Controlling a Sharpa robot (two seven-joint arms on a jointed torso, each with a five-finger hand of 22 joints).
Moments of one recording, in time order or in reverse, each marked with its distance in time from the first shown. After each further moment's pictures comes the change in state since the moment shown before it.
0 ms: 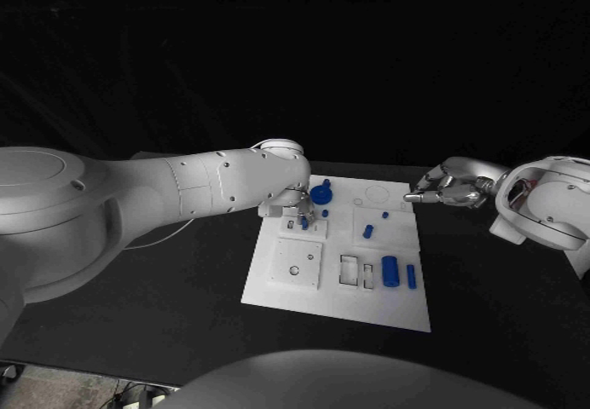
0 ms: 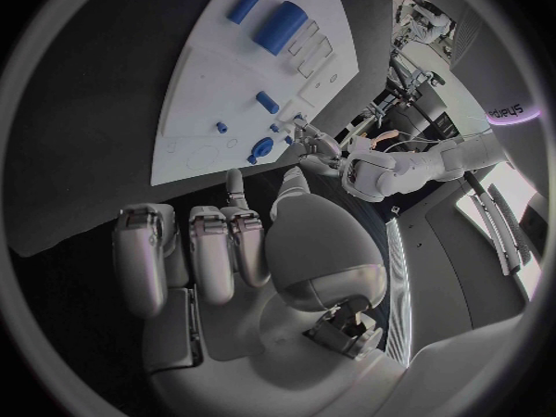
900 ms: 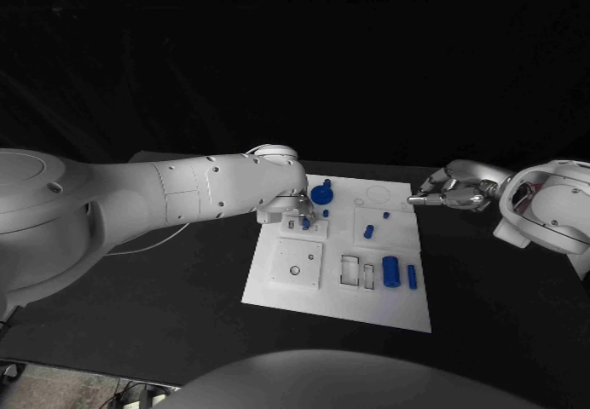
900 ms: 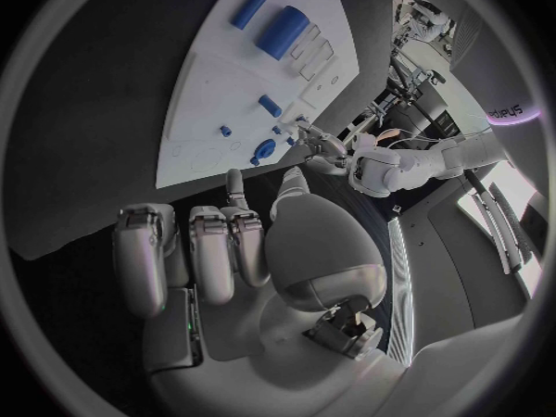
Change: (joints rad) left arm -0.005 -0.061 0.000 0.101 0.007 -0.115 -0.008; left_hand 0.005 0.001 0.003 0.003 -0.021 -0.005 -0.005 -0.010 0.003 -0.001 0.002 0.000 0.000 0.000 0.000 0.000 0.000 0.000 0.000 0.000 -0.010 0.000; right arm -0.008 -0.013 0.000 0.002 0.003 0.000 0.001; right_hand 0.003 0.003 0.000 0.000 0.000 0.000 0.000 -0.004 -0.002 0.000 0.000 0.001 0.000 0.000 0.000 0.000 0.000 0.000 0.000 0.000 0.000 0.001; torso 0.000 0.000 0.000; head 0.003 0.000
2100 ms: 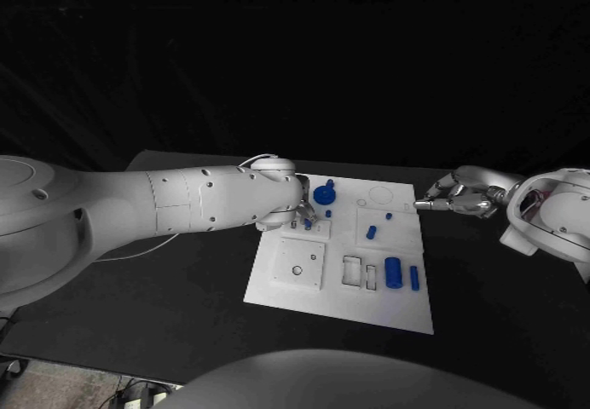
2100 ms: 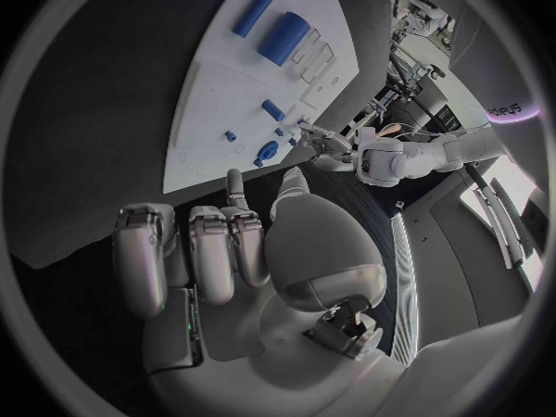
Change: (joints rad) left arm -0.025 -0.059 -0.001 0.095 -0.118 -0.118 0.024; left_hand 0.007 -0.003 0.003 0.003 -0.011 0.000 0.000 -0.003 0.000 0.000 0.004 0.000 0.000 0.000 0.000 0.000 0.000 0.000 0.000 0.000 -0.004 0.000; right arm -0.016 -0.015 0.000 0.000 0.018 -0.006 0.005; right_hand 0.001 0.001 -0.003 -0.003 0.004 0.000 0.000 0.000 -0.001 0.000 0.000 0.003 0.000 0.000 0.000 0.000 0.001 0.000 0.000 0.000 -0.004 0.000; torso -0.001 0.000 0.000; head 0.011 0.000
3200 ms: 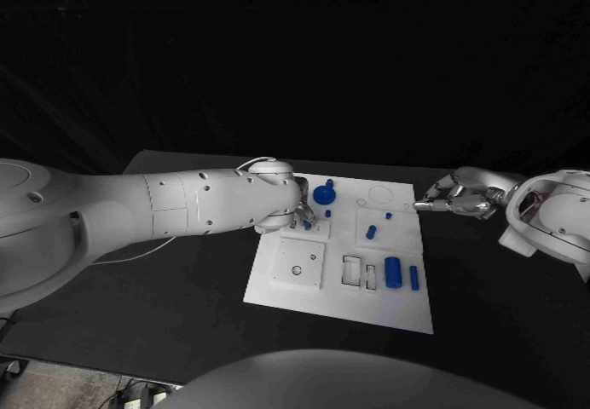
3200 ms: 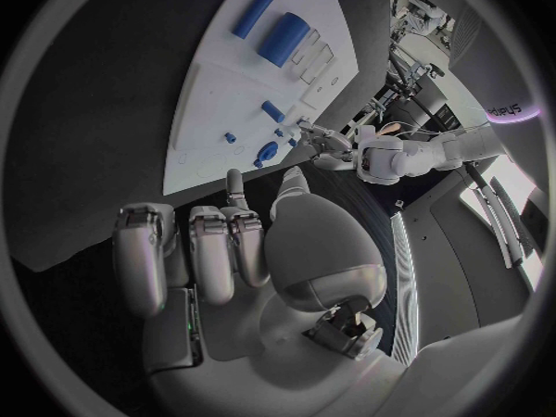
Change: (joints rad) left arm -0.009 -0.013 0.003 0.019 -0.009 -0.016 -0.003; left_hand -0.004 -0.004 0.005 0.005 -0.003 0.002 0.002 0.002 0.001 -0.001 0.002 0.000 0.000 0.000 0.000 0.000 0.000 0.000 0.000 0.000 -0.004 0.001; right arm -0.005 -0.001 0.000 0.001 0.003 -0.004 0.004; right_hand 0.006 -0.002 0.000 0.000 0.000 0.000 0.000 -0.004 -0.001 0.000 0.000 0.001 0.000 0.000 0.000 0.000 0.000 0.000 0.000 0.000 -0.004 0.000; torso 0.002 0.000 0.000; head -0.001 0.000
